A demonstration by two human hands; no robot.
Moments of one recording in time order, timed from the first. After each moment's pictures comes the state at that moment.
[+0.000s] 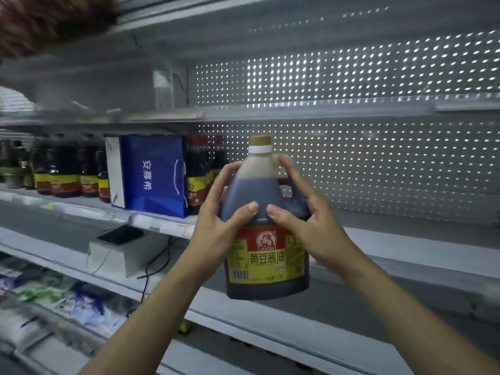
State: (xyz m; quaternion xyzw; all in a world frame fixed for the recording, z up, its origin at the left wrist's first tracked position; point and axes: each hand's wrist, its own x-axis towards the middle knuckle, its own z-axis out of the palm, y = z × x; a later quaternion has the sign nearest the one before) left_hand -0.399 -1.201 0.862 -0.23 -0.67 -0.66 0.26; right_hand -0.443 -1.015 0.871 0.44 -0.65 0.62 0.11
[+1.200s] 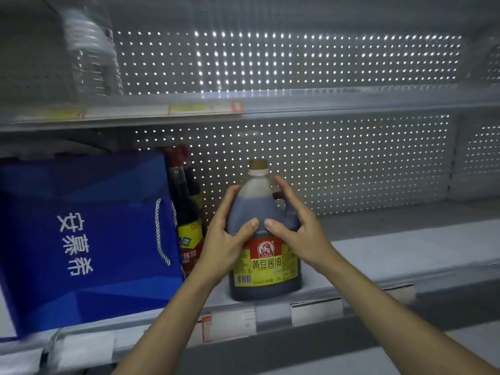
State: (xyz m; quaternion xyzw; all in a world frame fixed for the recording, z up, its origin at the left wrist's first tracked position) left_hand -0.729 -1.397 0.831 -0.35 -0.63 -0.68 0.10; right_hand -0.689 -1.212 0.831 0.22 -0.74 0.55 0.31
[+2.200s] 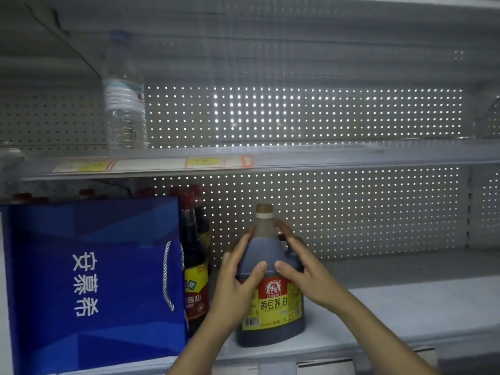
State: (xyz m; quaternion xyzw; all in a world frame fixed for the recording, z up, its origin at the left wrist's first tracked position) left_hand -0.741 -1.385 0.819 -0.29 -0.71 -0.62 0.17; right_hand -0.711 -1.189 0.838 0.25 -0.78 0.54 0.20
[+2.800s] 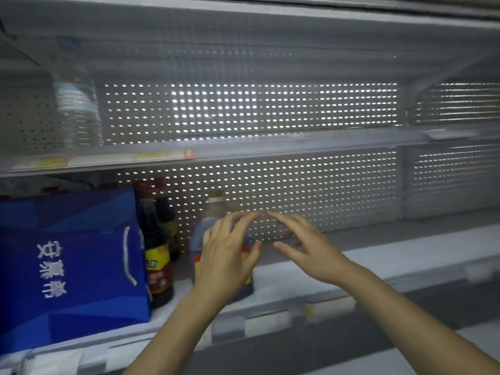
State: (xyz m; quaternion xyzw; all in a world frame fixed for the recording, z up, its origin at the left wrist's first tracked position) left_hand -0.646 -1.336 0.864 -0.37 -0.80 -0.27 0.40; right_hand -0.597 -1.119 0.866 0.16 -0.90 0.29 0.28
